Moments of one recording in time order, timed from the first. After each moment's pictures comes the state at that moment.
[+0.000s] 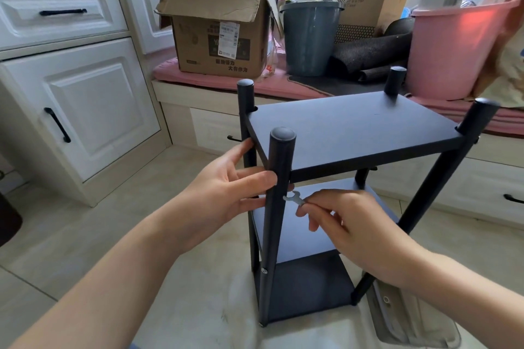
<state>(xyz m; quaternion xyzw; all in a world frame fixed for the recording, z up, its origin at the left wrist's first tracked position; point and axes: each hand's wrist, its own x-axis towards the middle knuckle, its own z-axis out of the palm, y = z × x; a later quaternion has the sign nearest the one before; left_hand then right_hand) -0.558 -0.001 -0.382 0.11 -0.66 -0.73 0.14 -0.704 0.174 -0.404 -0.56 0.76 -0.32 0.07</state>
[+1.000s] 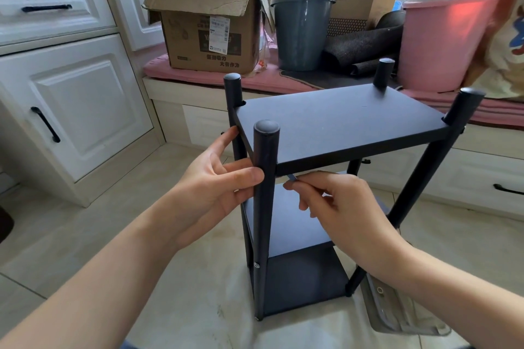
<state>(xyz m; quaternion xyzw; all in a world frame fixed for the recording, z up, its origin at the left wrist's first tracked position) -0.565 0.000 -0.388 0.10 -0.58 -0.79 0.18 -0.693 0.169 -0.398 -0.47 0.74 -0.47 0.06</state>
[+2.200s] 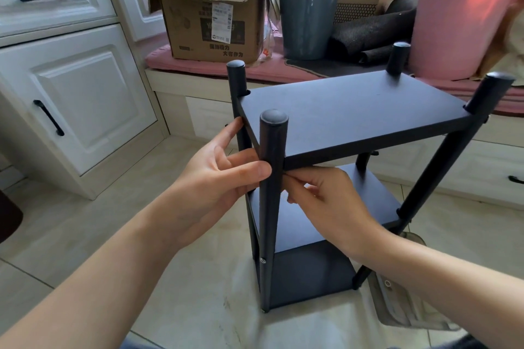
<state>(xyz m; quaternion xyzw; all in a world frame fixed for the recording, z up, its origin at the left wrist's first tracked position) -0.563 0.000 -0.388 0.07 -0.63 -0.75 0.19 -0.694 0.137 -0.419 -0.48 0.68 -0.52 0.17</state>
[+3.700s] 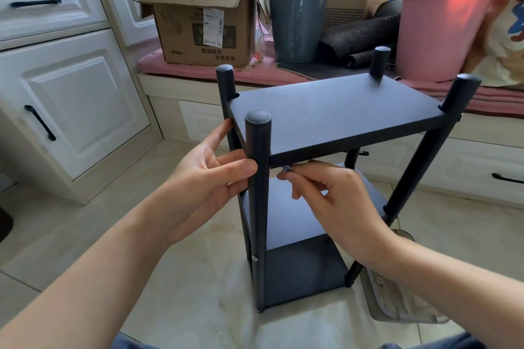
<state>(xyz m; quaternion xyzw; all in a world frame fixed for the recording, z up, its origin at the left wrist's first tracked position) -0.565 0.001 -0.388 0.09 -0.60 -0.77 0.18 -0.699 0.165 -0.410 -0.50 0.69 -0.52 0.03</state>
